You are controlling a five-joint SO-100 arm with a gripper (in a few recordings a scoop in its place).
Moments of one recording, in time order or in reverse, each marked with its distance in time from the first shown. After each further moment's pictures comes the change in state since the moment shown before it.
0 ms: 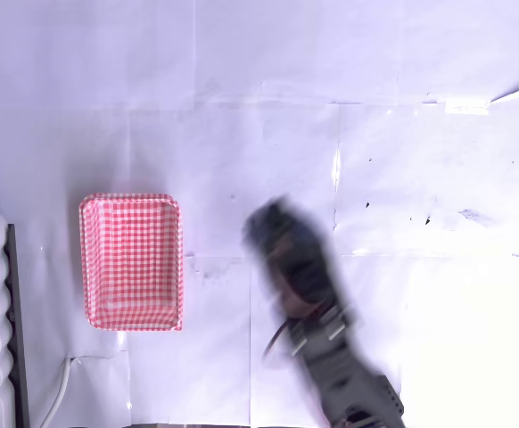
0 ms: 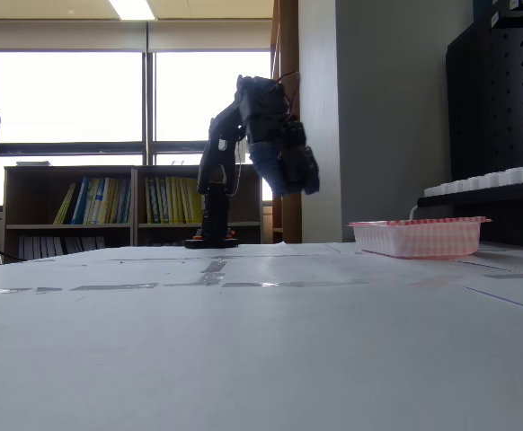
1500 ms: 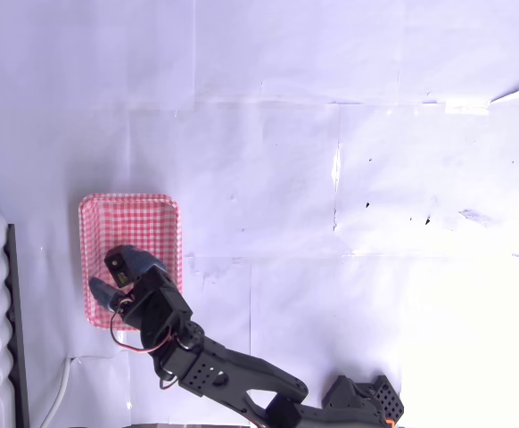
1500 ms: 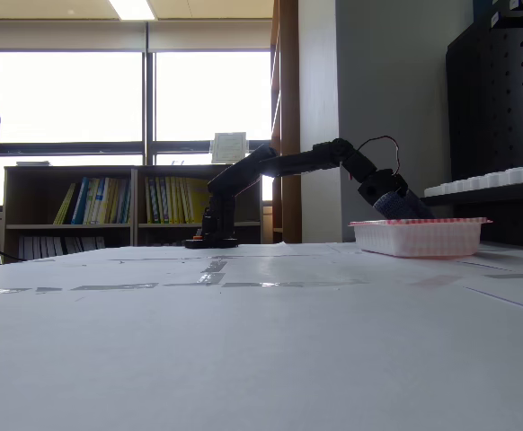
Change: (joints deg) arm -14.7 36.2 20.4 -40.9 4.4
